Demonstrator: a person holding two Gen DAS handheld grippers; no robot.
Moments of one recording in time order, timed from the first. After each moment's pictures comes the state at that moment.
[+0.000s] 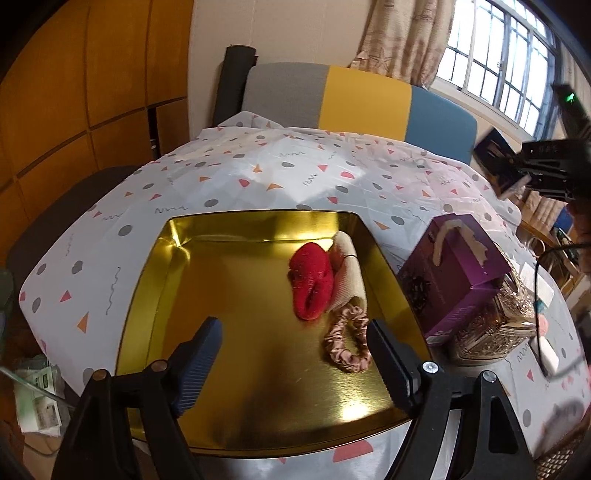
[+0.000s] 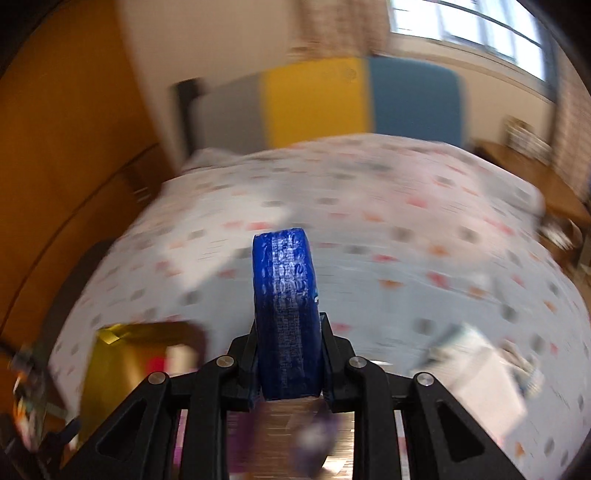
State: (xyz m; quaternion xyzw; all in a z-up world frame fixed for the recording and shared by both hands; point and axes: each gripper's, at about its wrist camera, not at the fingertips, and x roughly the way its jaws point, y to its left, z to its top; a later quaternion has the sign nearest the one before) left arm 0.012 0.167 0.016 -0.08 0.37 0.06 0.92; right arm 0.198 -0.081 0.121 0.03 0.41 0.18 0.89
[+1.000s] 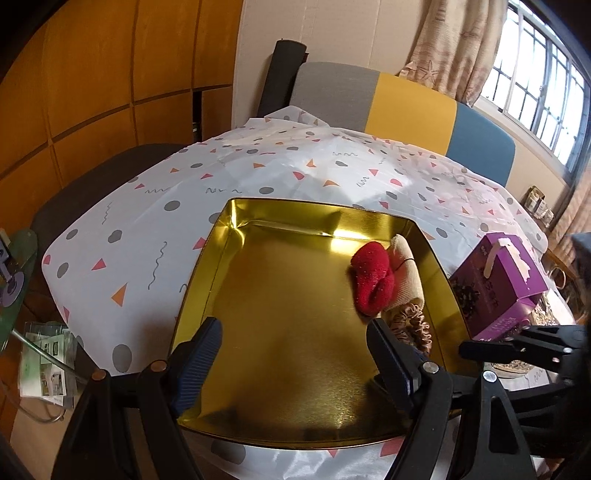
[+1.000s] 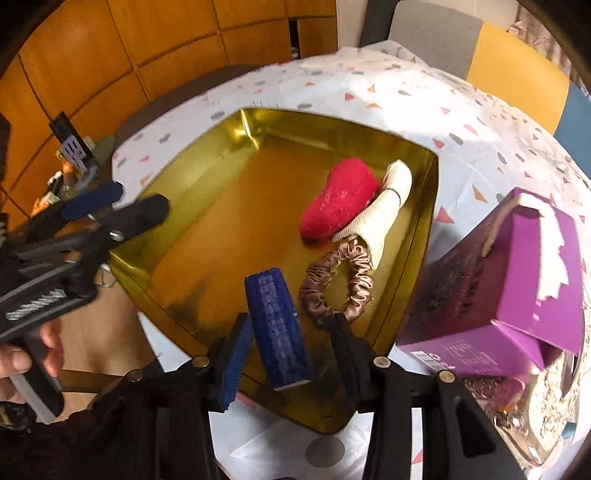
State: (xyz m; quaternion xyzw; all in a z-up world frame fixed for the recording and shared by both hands) left arm -0.007 0.212 0.005 -0.12 0.37 0.12 0.91; right arm 0.058 0.068 0.003 -0.17 0.50 0.37 0.76
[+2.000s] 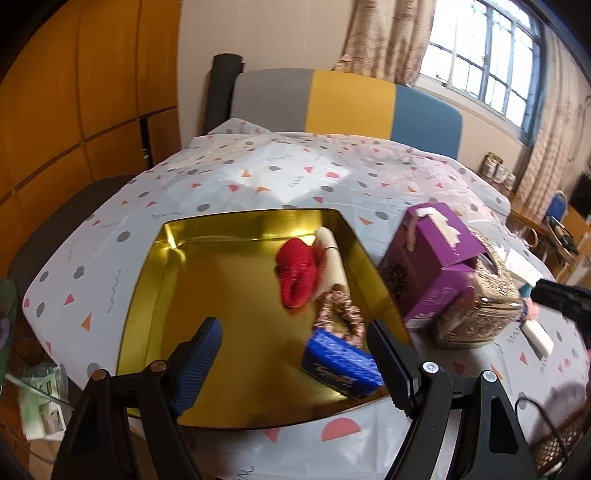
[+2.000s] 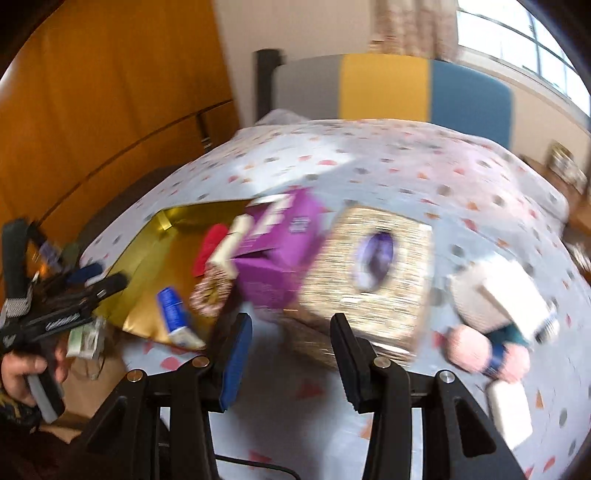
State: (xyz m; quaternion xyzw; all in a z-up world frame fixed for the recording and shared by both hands) left arm -0.012 0.142 0.027 -0.06 0.37 0.03 0.93; right arm 0.043 -0.120 0.064 -0.03 0.41 0.25 0.88
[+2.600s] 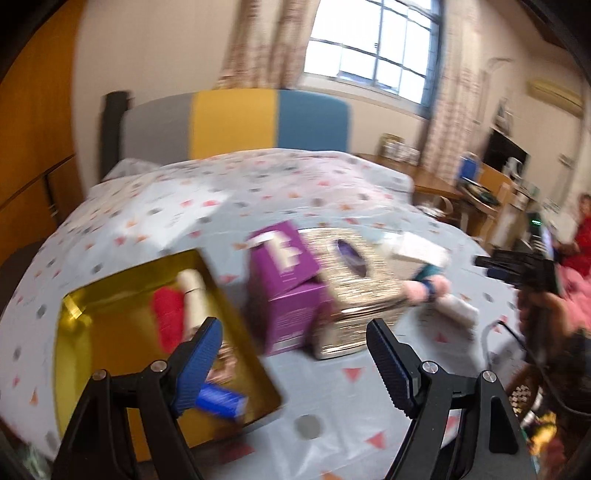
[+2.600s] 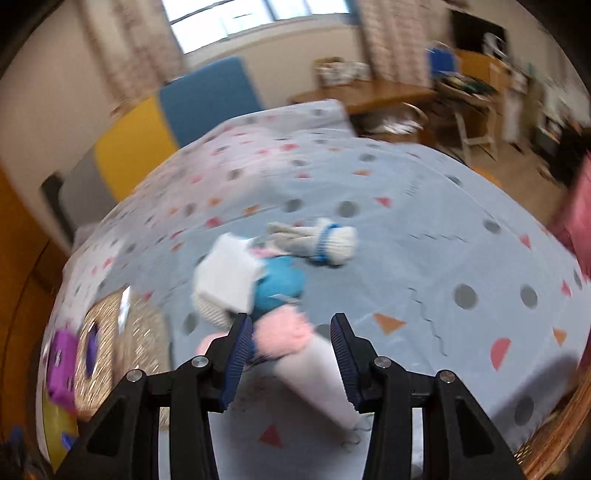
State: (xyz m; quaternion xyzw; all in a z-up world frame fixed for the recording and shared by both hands) left arm -0.002 0.044 0.077 0.00 0.33 -0.16 0.93; right arm 0.067 -0.355 0.035 0.21 0.40 -0.11 0.89
